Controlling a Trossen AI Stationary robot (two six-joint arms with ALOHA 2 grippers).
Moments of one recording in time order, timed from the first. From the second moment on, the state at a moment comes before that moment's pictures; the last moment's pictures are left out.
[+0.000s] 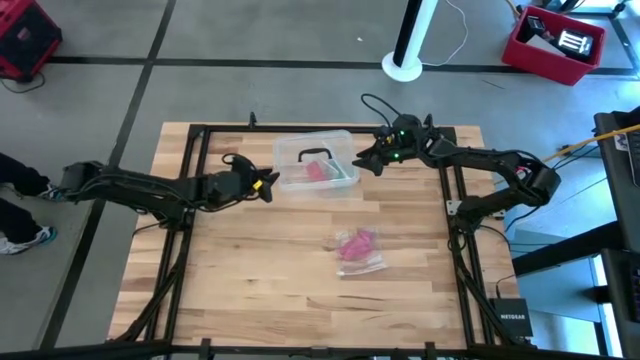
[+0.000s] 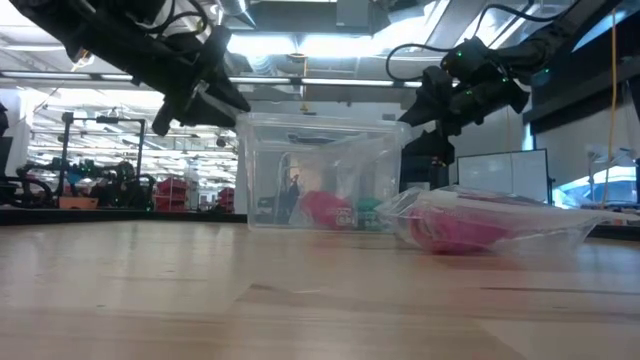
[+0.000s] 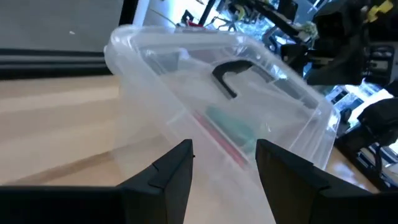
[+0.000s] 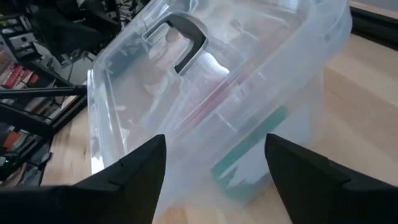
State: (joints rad) left arm 0.05 1.01 0.43 0.22 -0.60 -0.73; right arm -0.69 1.36 0.68 0.16 -0.59 0.33
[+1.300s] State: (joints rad) left arm 0.07 0.83 0.47 0.03 -0.55 -0.55; right arm -0.58 1.36 0.76 0.16 -0.59 0.41
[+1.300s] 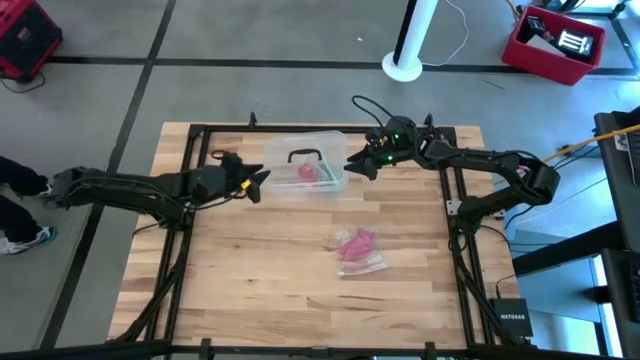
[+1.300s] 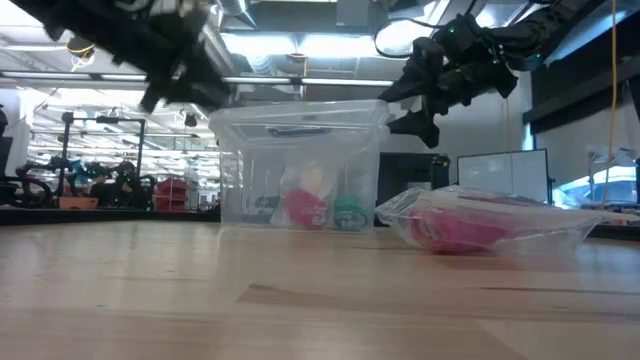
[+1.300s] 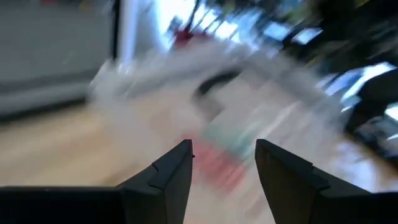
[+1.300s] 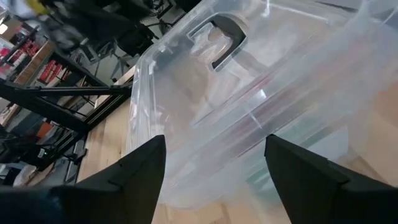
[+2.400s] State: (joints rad) left arm 0.08 0.91 0.35 0.23 -0.51 -0.68; right arm -0.57 1.36 0.76 0.19 -0.60 0.60
